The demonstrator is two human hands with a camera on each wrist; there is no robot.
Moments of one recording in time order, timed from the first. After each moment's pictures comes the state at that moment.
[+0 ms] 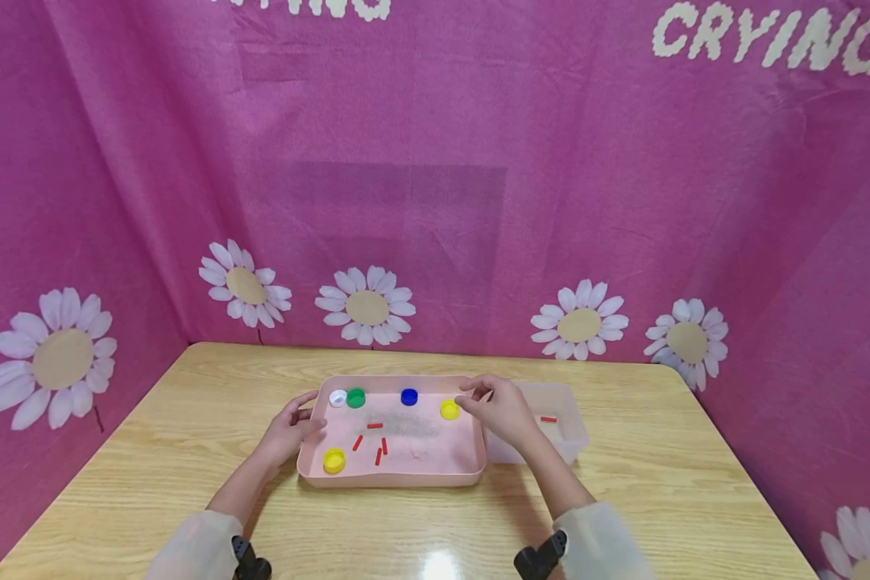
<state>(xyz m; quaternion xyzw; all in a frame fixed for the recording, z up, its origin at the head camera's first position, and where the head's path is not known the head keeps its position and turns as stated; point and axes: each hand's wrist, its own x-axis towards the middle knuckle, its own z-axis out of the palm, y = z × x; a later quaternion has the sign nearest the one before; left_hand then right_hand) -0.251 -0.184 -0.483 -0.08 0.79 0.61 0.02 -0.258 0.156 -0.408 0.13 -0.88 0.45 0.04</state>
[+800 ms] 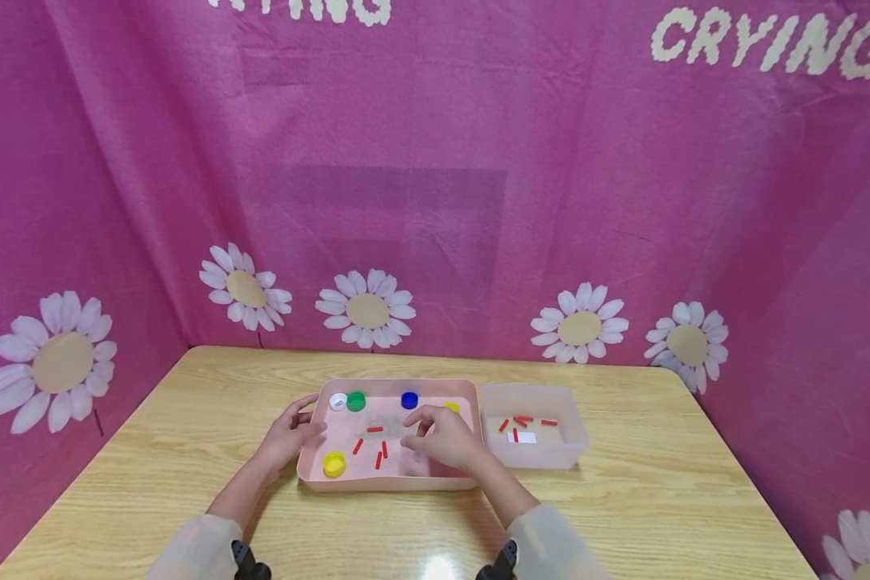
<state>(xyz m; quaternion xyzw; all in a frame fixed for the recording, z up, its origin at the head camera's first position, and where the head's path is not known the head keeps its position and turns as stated) -0.250 -0.184 -0.481 -0.08 0.78 0.61 0.02 -0.251 0.092 -0.442 0.25 -0.86 0.45 -0.04</state>
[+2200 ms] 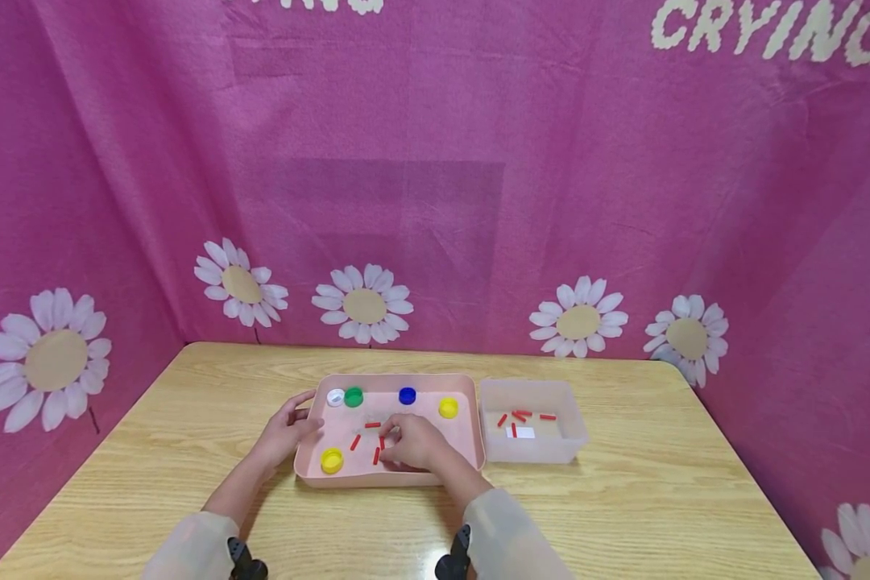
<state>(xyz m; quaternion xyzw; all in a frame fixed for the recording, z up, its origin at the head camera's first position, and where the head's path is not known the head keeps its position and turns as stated) -0.250 -0.184 -0.482 -0.08 0.79 0.61 0.01 -0.260 0.052 -0.466 0.21 -0.91 0.35 -0.11</state>
